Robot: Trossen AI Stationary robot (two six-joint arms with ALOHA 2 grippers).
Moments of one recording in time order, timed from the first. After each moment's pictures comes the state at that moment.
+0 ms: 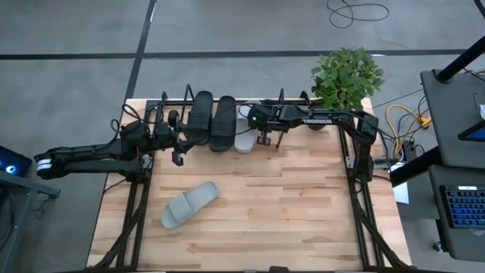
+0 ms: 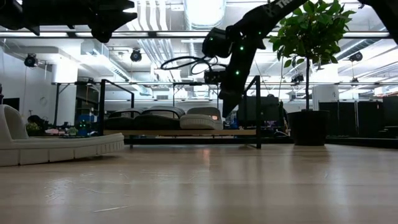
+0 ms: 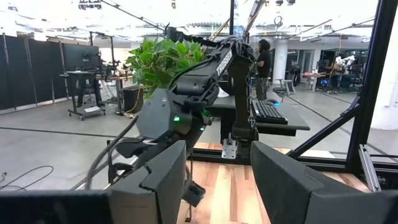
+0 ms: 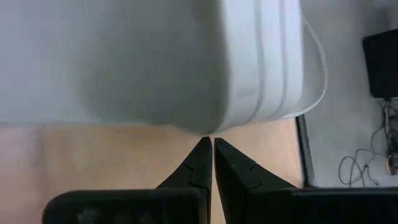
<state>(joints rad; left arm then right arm) 0.24 0.59 0.41 0.36 0.07 -0.02 -0.34 1.91 1.42 -0.62 0.37 -0.28</state>
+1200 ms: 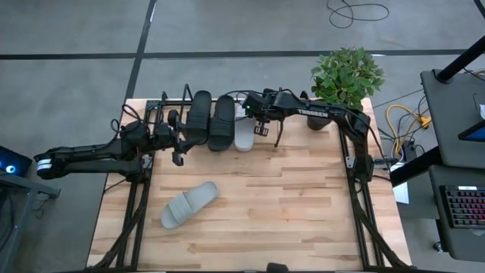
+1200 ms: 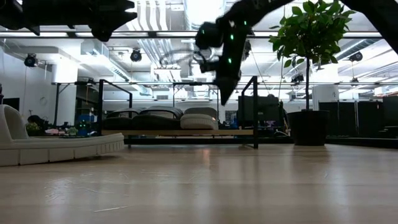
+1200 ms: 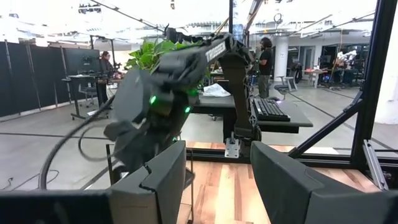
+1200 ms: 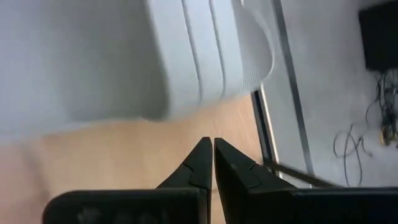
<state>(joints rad) 0.24 0.59 0.41 0.36 0.07 0.01 -0.37 2.00 1.72 -0.92 0.40 -0.21</state>
